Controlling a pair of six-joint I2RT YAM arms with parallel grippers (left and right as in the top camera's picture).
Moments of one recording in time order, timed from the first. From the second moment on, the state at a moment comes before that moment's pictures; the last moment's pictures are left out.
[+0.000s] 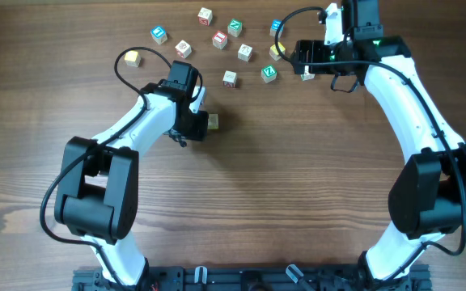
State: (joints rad) left arm -0.29 1.92 1.23 -0.71 0.10 -0.11; right arm 0.14 1.90 1.59 -0.68 -0.23 0.13
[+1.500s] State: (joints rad) left arm -0.33 1.92 1.23 -0.73 0.02 -0.03; right arm 0.14 1.90 1.59 -0.68 -0.23 0.13
